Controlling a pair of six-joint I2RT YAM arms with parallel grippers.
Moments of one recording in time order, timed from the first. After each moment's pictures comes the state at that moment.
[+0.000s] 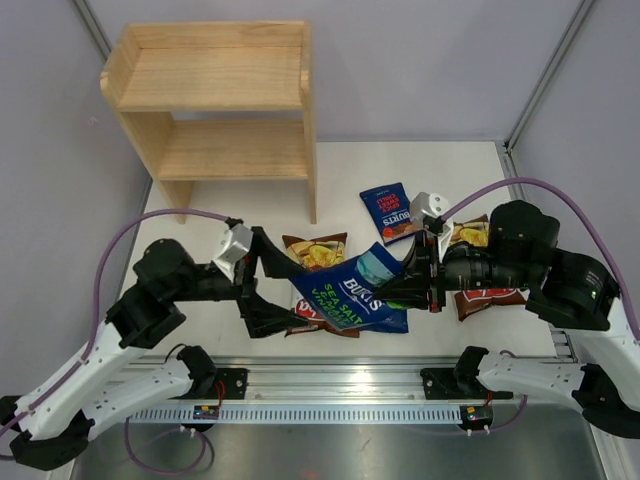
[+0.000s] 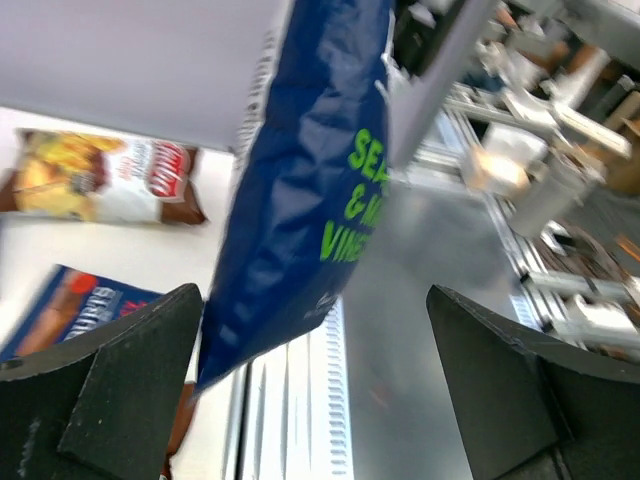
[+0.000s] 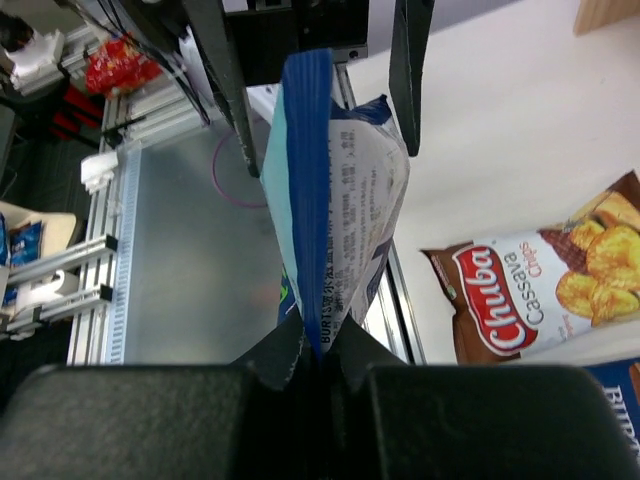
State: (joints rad) left arm -0.85 0.71 0.96 -0.21 0.79 -0.32; right arm 0.96 0.95 1.56 -0.90 -0.51 0.17
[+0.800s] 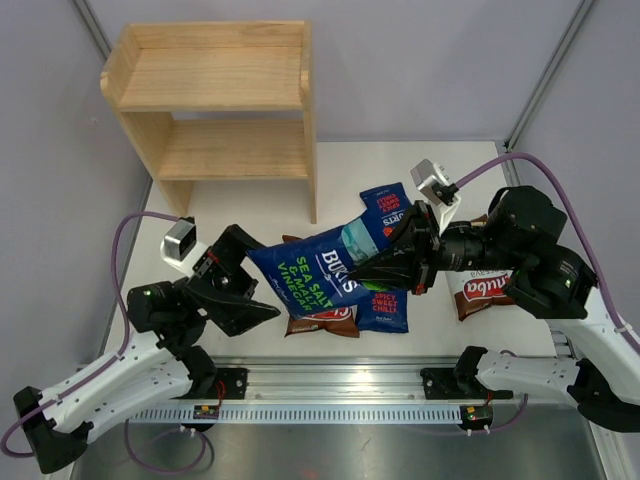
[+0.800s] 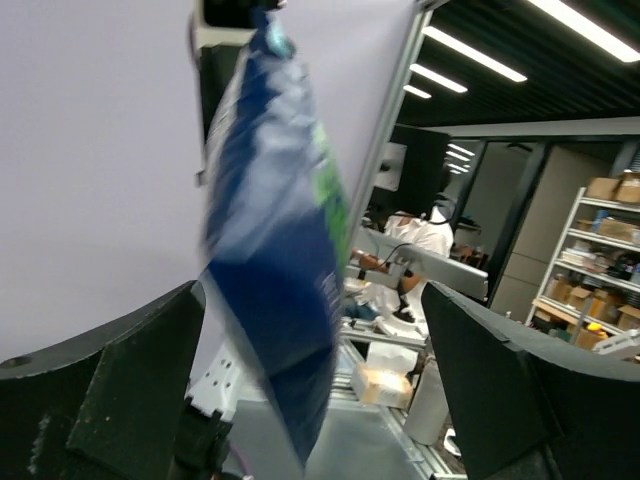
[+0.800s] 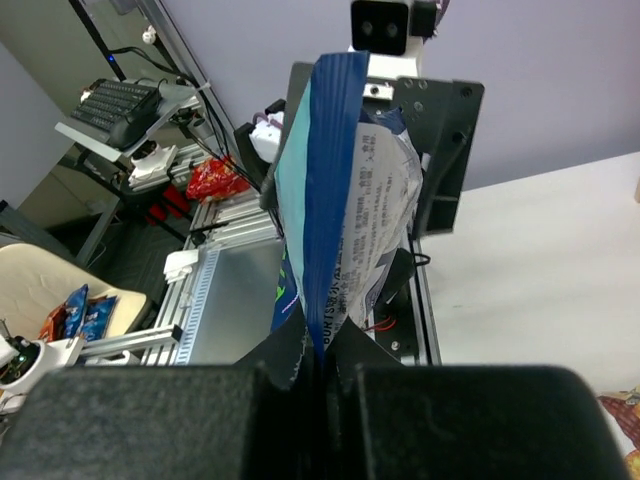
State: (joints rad) left arm -0.84 0.64 0.60 0.89 0.59 -0.96; right arm 0.96 0.98 1.55 -0.46 -0.62 0.38
